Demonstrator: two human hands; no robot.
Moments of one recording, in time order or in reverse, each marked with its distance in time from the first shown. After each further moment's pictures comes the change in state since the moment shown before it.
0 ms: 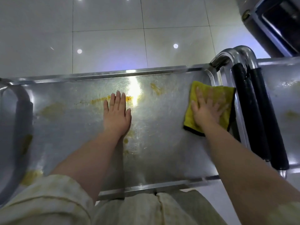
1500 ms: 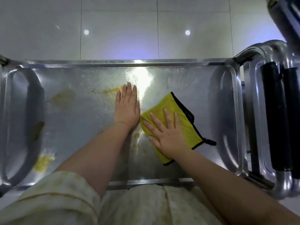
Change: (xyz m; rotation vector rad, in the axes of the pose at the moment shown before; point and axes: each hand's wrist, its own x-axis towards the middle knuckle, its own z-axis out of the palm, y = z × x) left_hand 0.003 -0.007 -0.004 -0.062 -0.014 0.030; right_hand -0.126 -0.098 0.070 -0.163 0.152 -0.979
